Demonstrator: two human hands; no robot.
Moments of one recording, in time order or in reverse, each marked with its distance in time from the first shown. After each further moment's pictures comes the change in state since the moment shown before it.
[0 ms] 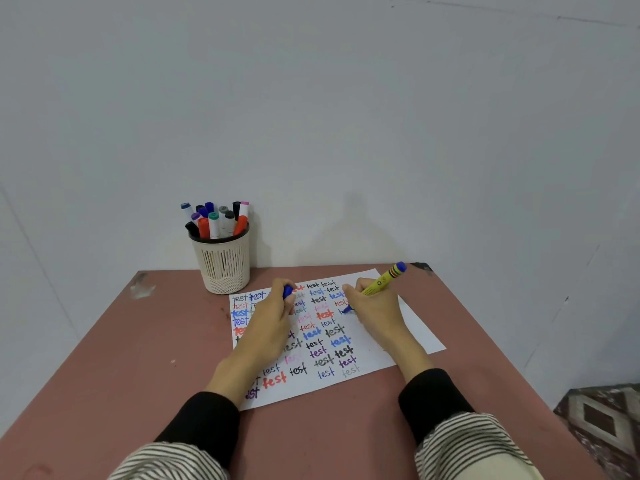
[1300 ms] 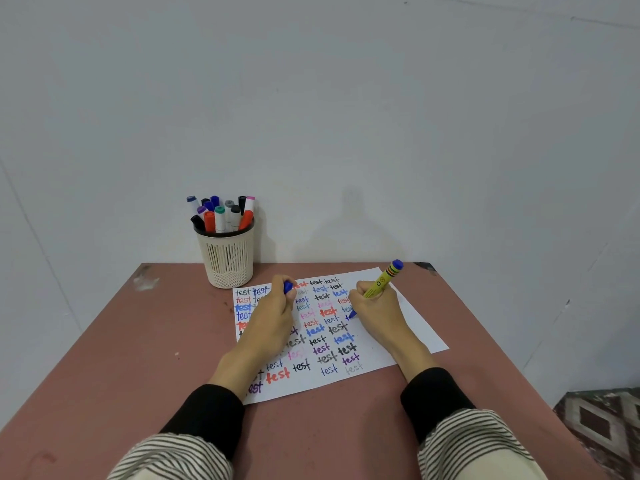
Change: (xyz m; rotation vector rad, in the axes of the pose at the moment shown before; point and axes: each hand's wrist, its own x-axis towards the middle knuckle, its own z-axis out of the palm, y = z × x) left_hand 0.002 -0.005 0.000 0.006 0.015 -0.043; right_hand -0.005 0.000 0.001 -0.072 -0.060 -0.060
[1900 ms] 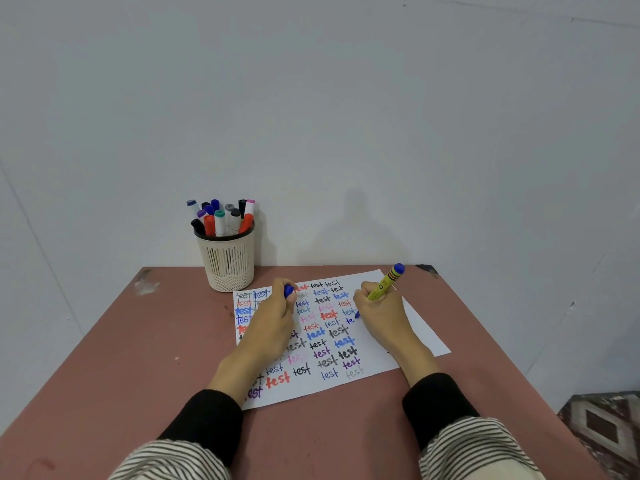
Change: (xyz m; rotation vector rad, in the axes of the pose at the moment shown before) left_hand 0.002 -0.002 0.001 0.013 -0.006 0.006; right_hand 0.002 0.003 -0.004 -0.007 0.020 -0.001
